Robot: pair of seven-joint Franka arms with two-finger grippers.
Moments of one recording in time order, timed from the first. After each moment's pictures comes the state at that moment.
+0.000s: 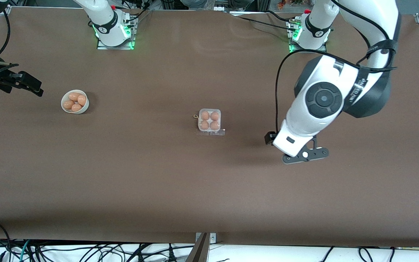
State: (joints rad) left arm -0.22 0.59 -0.23 -1.17 0.17 1.67 -0.62; right arm 0.09 -0.01 -0.09 -1.66 -0.04 1.66 0.10
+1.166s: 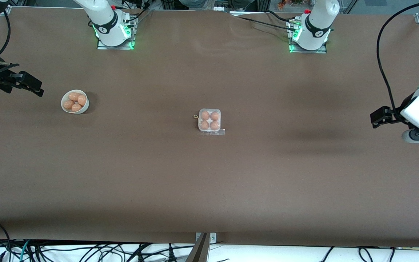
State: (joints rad) left arm -0.05 0.26 0.02 -1.36 0.12 1.59 -0.01; right arm 0.09 -0.01 -0.09 -1.66 -0.04 1.66 0.10
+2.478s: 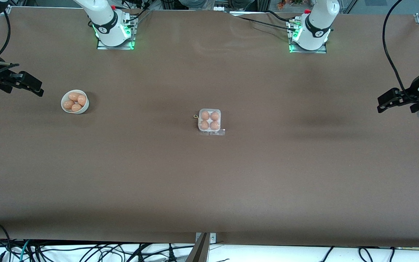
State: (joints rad) left arm 0.01 0.07 0.00 -1.62 0.04 1.71 0.00; right arm 0.10 -0.01 -0.09 -1.66 -0.04 1.66 0.10
